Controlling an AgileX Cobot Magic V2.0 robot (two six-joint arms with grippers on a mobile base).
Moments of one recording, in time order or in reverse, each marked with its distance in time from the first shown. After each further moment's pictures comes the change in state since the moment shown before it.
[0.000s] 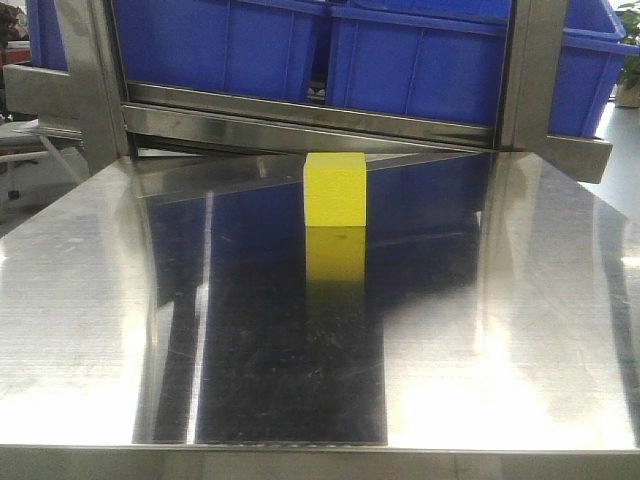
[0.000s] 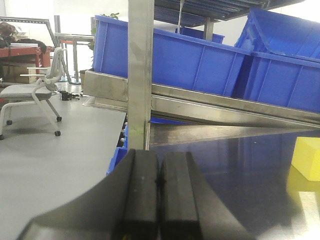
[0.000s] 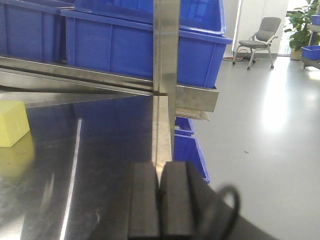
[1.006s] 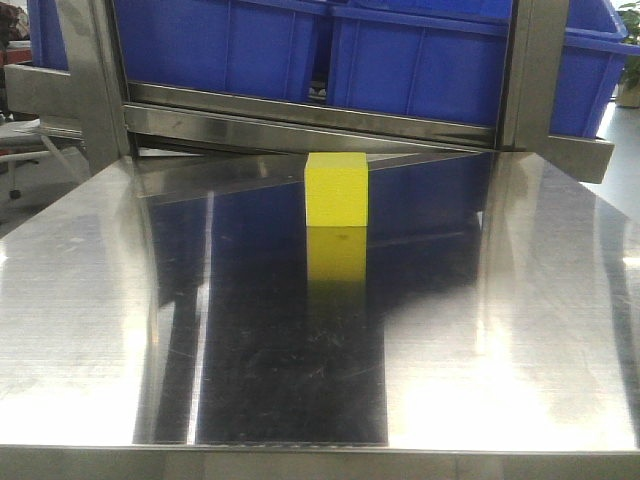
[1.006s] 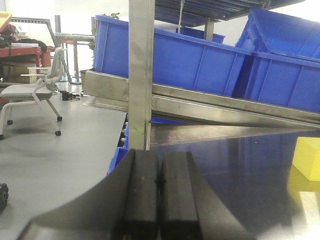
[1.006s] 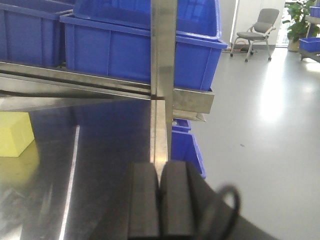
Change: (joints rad) left arm 0.000 0.000 0.000 0.000 0.000 0.000; right arm 0.000 0.017 -0.221 0.000 0.256 0.000
